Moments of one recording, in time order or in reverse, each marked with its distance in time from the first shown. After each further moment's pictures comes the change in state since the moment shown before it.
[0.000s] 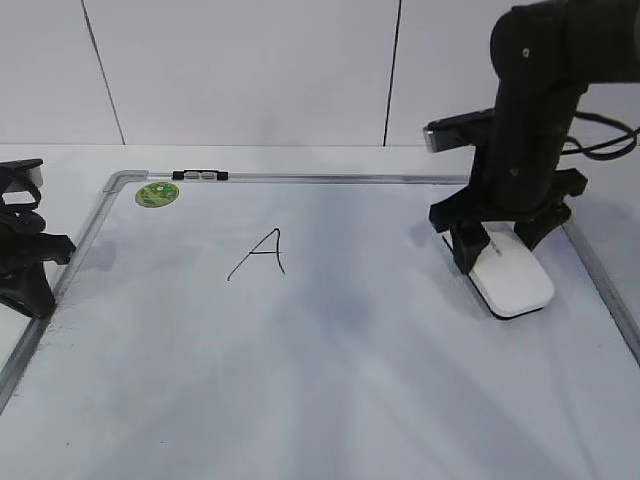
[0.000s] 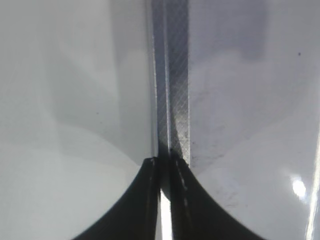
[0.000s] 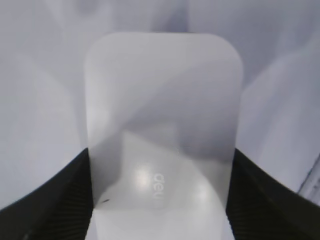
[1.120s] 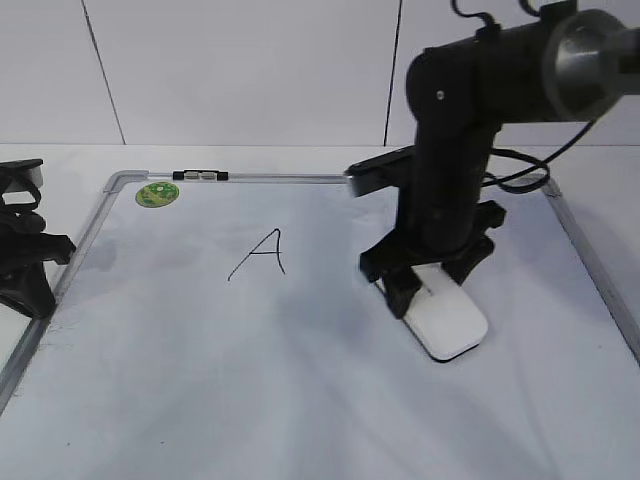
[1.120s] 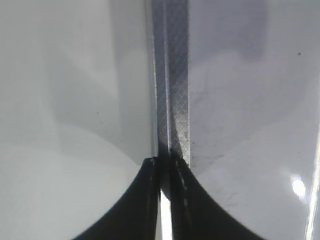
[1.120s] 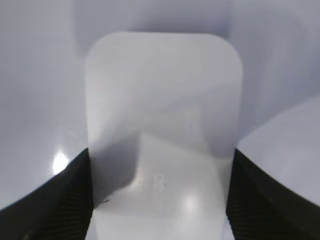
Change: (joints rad) left arm 0.000 0.000 0.000 0.002 0.000 0.000; right arm 0.144 0.060 -0.006 0.059 -0.016 -0.049
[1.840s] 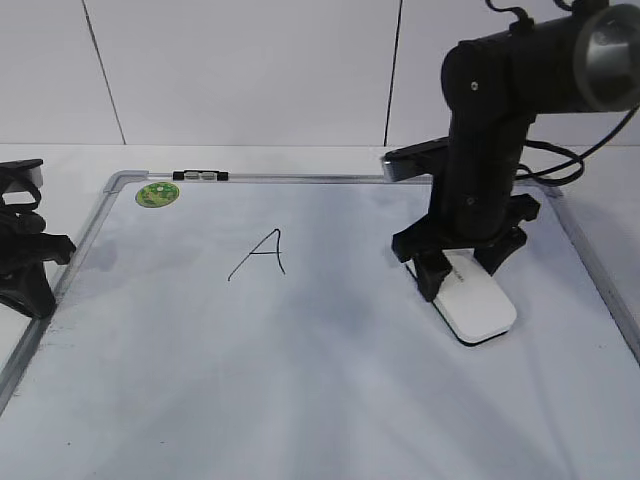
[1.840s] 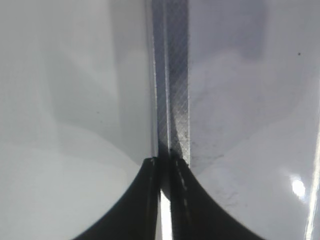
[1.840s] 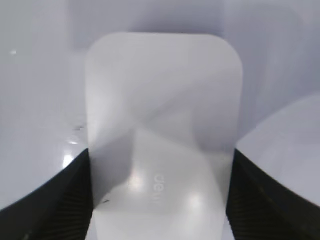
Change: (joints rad) left arm 0.000 0.000 0.000 0.002 0.000 0.000; right arm -0.074 0.000 0.005 -0.024 -0.010 0.024
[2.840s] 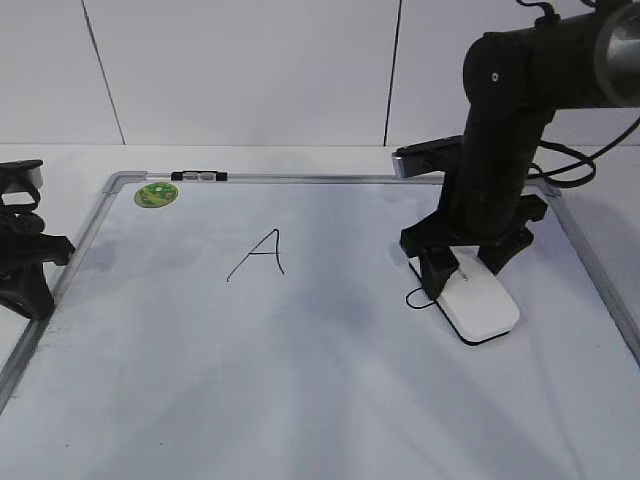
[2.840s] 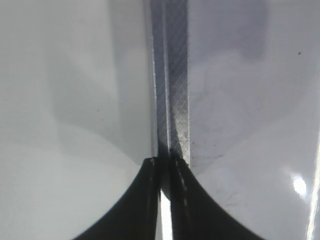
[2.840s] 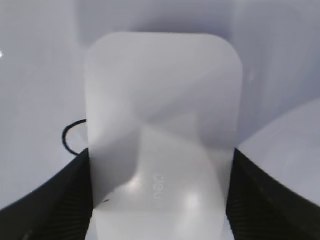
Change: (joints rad) left arm 0.000 -0.001 0.000 0.004 0.004 0.000; right arm -0.040 -0.006 0.003 0.075 -0.006 -0.064
